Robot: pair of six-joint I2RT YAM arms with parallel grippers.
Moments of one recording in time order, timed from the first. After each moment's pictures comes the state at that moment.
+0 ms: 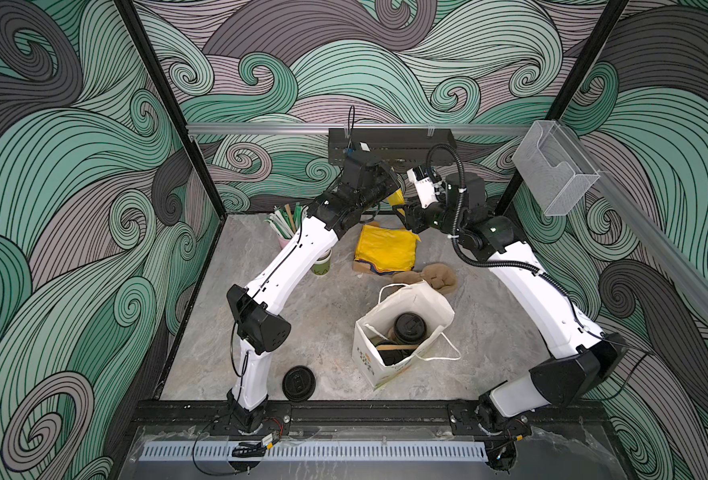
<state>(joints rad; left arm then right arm) -0.69 2.00 2.34 -0.55 -0.10 -0.93 0.45 1.52 1.70 -0.58 -0.18 -0.05</state>
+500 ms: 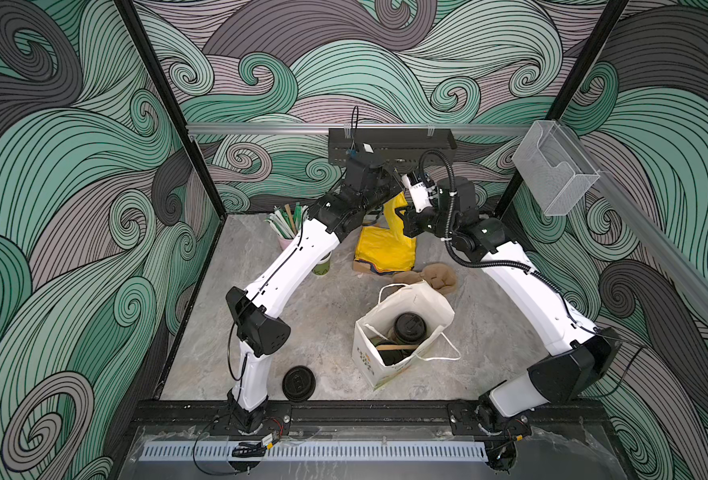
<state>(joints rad) -0.71 1.99 2.34 -0.56 -0.12 -0.94 0.47 1.54 1.67 -0.57 -0.16 -0.02</state>
